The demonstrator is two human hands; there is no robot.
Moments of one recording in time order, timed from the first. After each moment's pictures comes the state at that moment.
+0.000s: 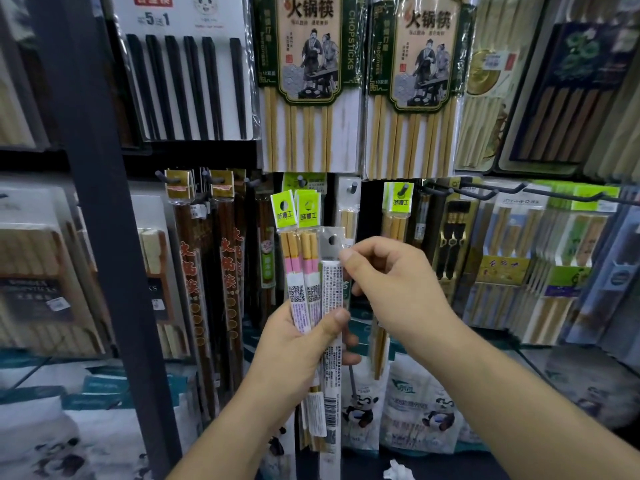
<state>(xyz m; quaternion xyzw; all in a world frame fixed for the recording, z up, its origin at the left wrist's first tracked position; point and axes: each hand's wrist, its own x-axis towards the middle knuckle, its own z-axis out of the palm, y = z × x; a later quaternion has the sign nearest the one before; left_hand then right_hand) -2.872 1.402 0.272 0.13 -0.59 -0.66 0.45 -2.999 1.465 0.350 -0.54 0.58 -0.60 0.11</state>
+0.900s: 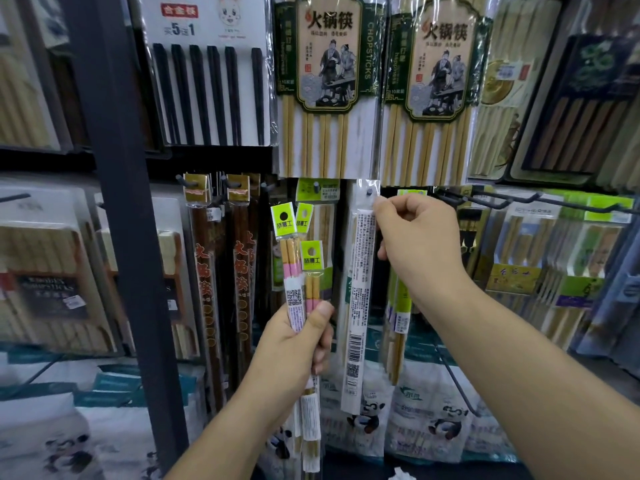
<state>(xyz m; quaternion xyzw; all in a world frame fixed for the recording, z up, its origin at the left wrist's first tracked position) -2.857 1.389 0.268 0.19 -0.60 -0.64 0.45 -3.009 1.437 0.392 -0.46 0.59 -0.66 0.00</state>
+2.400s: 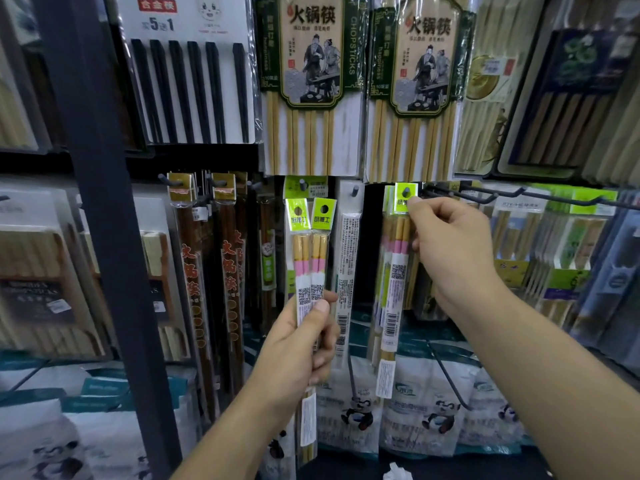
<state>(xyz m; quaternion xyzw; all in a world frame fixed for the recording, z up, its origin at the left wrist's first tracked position) -2.865 1.402 0.275 0.13 -0.58 -0.69 0.41 -3.046 1.455 0.386 -0.39 0.58 -0.72 0.02</state>
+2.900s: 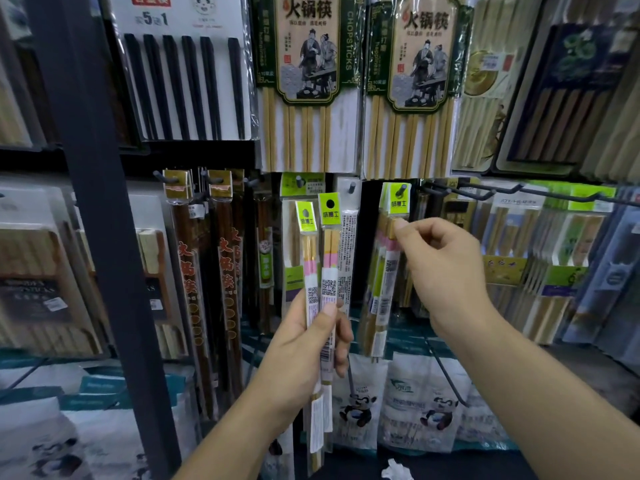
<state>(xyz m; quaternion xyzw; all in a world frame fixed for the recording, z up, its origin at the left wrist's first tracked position) -2.872 1.410 0.276 0.12 -0.63 -0.65 0.41 -3.034 1.469 0.362 -0.42 0.59 -0.69 0.02</state>
